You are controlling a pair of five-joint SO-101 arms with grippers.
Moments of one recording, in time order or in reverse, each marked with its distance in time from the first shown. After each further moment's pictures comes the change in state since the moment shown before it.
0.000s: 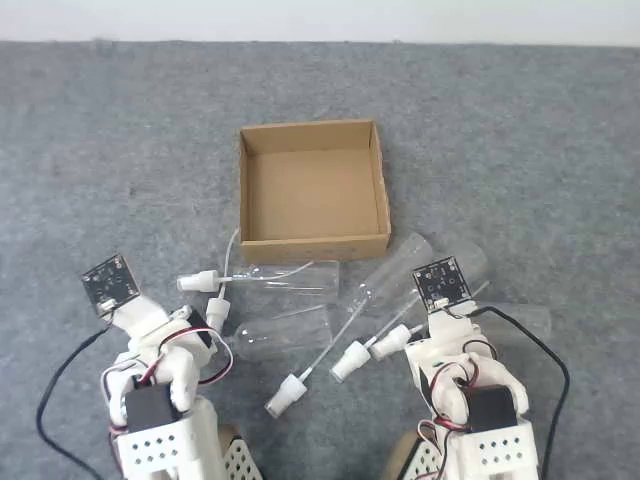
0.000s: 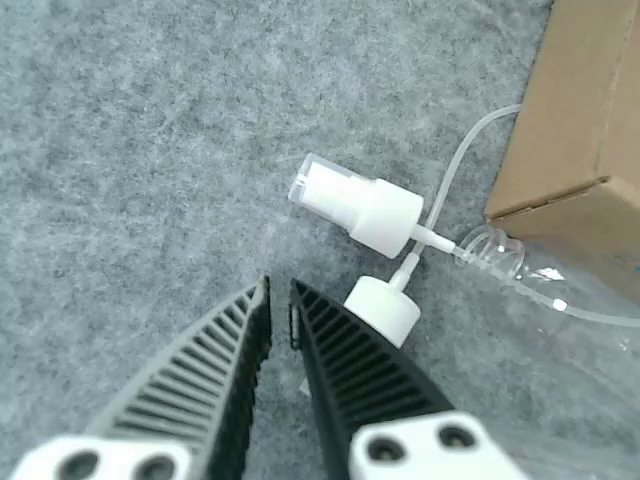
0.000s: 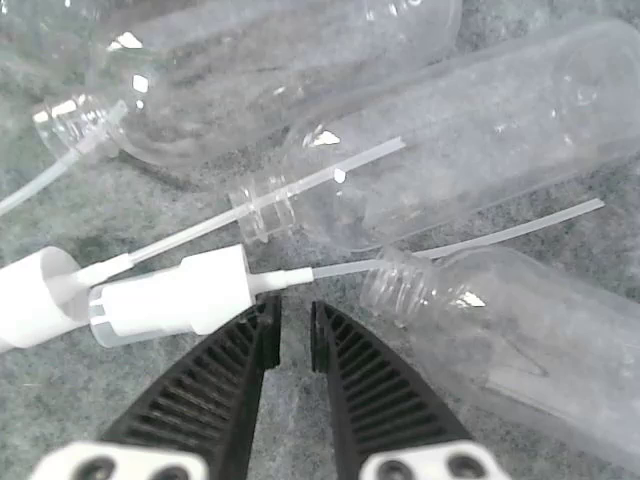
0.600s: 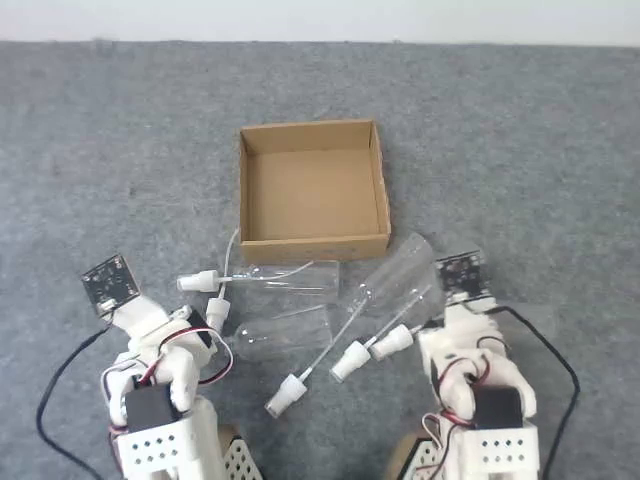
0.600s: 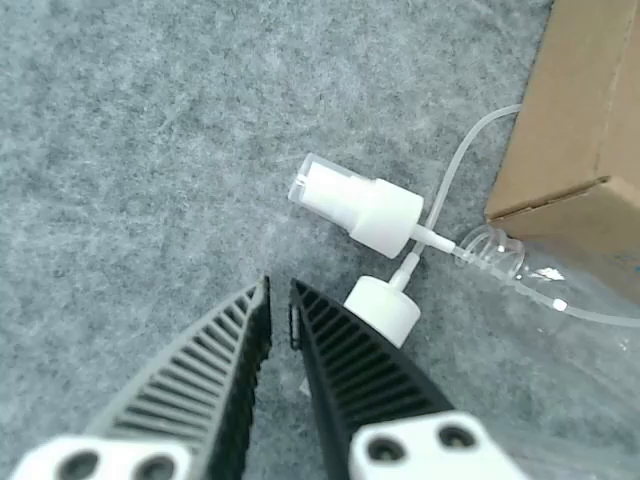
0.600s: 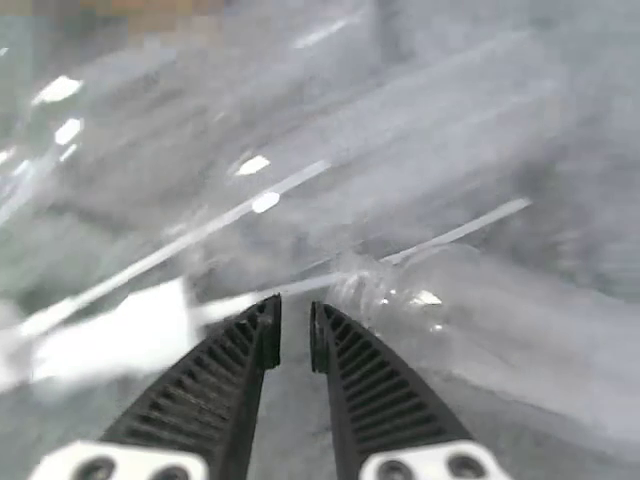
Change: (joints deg) left arm 0.0 0.0 0.0 0.0 0.0; right arm 7.0 -0.1 -0.6 -4.3 0.0
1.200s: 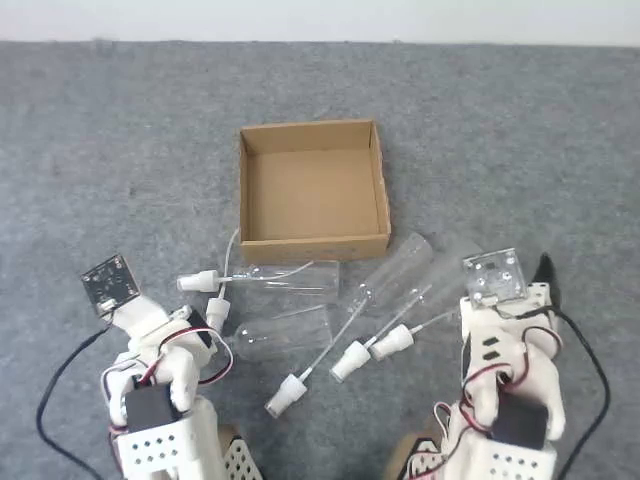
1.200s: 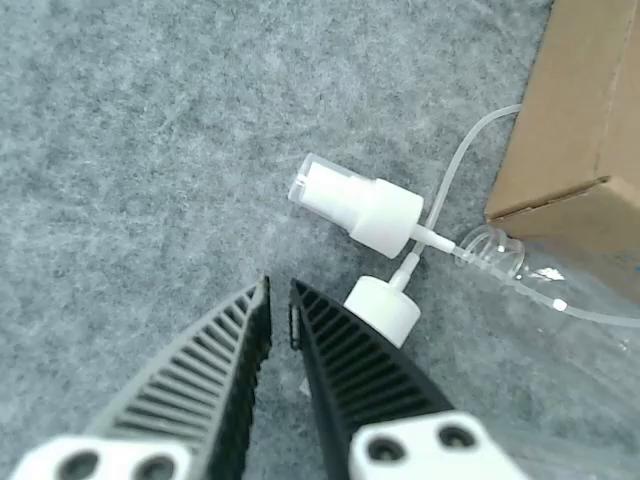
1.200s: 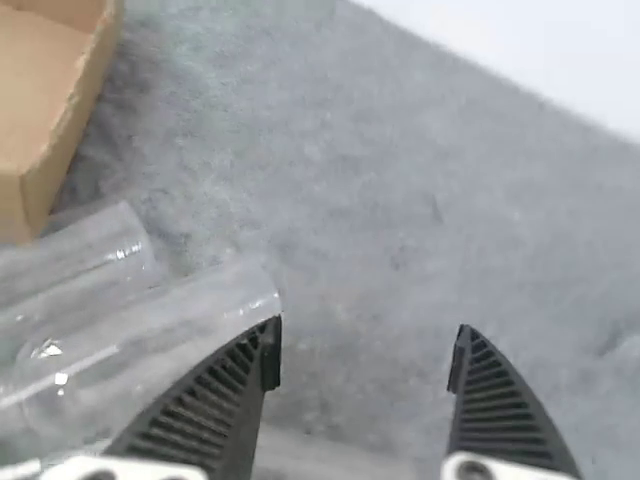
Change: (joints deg) left arm 0.0 0.0 0.0 0.0 0.0; right arm 14.1 0.0 -11.7 -11.5 19.7
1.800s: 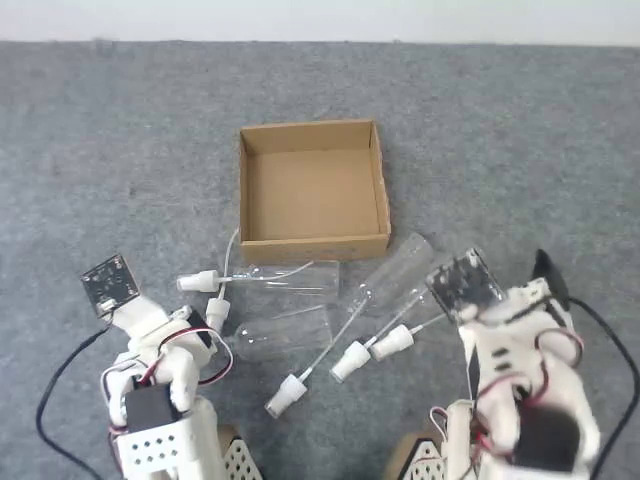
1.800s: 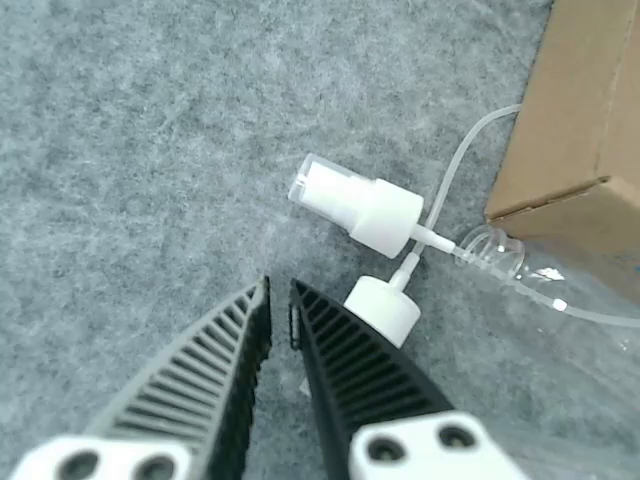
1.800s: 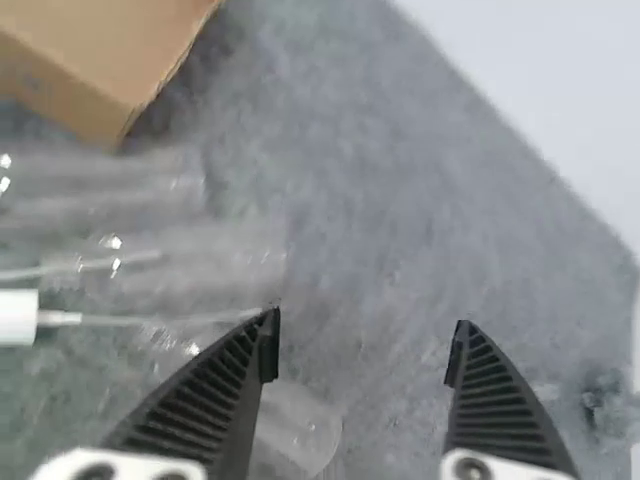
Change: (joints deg) left arm 0.0 0.0 0.0 0.0 0.0; right arm -4.0 15.5 -28.1 20.4 15.5
